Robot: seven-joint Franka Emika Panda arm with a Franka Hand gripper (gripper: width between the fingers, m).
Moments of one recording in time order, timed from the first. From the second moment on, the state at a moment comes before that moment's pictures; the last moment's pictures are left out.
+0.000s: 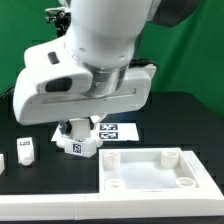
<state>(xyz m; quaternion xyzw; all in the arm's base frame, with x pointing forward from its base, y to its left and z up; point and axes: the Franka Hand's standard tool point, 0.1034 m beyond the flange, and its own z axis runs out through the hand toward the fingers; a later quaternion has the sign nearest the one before) 0.600 -0.063 0.099 0.95 0.19 -0.23 0.06</state>
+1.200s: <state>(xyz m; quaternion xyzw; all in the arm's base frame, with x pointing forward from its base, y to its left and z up) 0.599 0.049 0.123 0.98 0.09 0.16 0.01</state>
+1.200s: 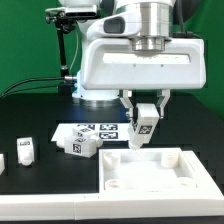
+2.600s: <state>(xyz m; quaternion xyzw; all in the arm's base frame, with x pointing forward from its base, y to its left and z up) 0.614 0.113 0.120 0.96 -0.01 0.28 -0.05</state>
